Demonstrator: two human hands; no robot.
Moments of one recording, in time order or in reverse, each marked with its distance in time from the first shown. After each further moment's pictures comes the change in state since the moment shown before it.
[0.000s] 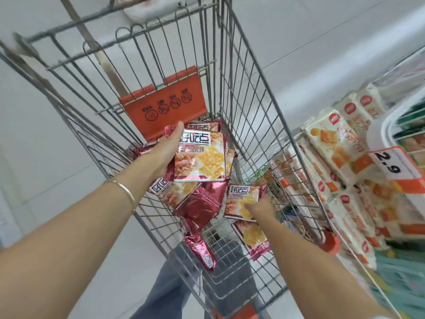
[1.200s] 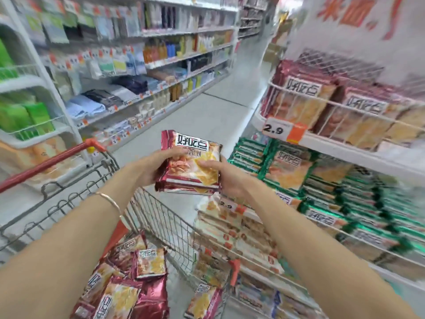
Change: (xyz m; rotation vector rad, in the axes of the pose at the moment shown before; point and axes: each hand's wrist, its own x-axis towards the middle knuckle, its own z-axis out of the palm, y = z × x) left_hand -0.278 0.226 0.147 0.301 -0.654 0.526; right_hand -0.320 -0.057 -0.344 0.833 -0.262 -0.885
